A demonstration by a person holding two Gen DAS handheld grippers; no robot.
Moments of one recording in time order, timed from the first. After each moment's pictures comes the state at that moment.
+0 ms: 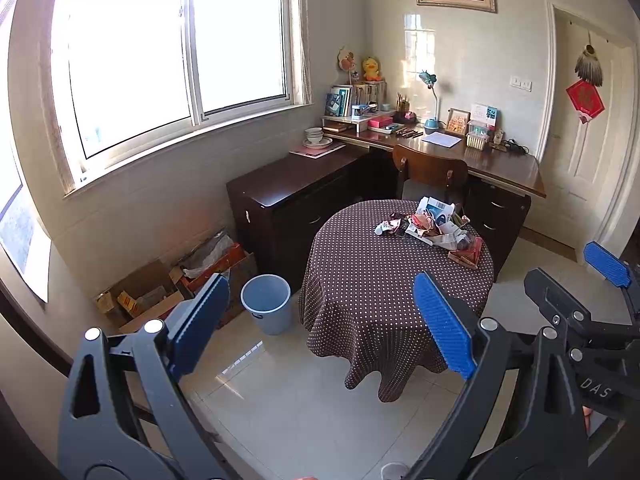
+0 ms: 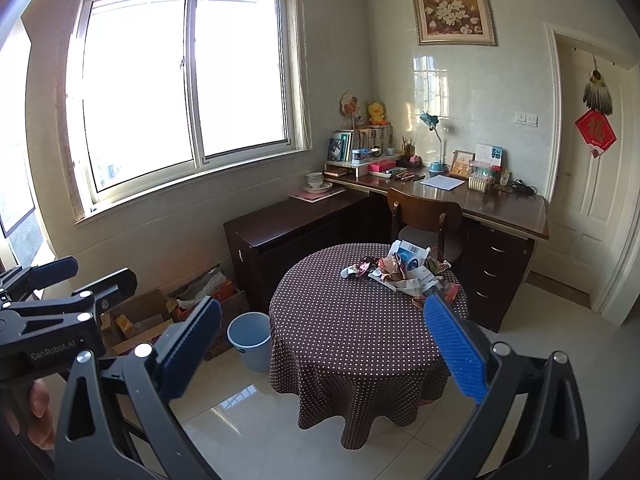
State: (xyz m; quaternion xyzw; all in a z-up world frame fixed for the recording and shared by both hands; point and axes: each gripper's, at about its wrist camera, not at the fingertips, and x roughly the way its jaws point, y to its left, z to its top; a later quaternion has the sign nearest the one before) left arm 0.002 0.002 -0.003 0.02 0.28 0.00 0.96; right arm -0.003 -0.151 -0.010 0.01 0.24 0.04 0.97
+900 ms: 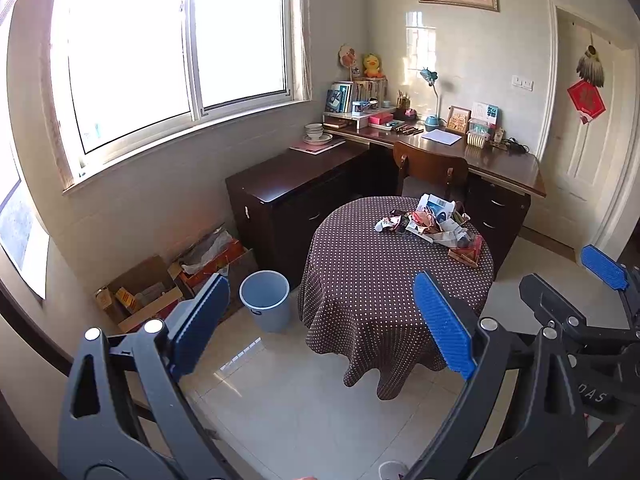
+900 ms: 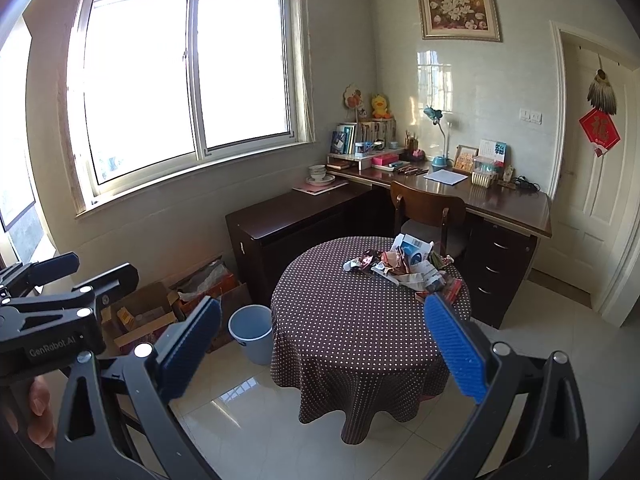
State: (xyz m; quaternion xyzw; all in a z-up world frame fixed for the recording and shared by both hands) left arm 0.005 0.005 -0.006 0.02 0.28 -0.01 0.96; right arm -0.003 -0.149 -0.013 0.00 0.25 0.04 0.97
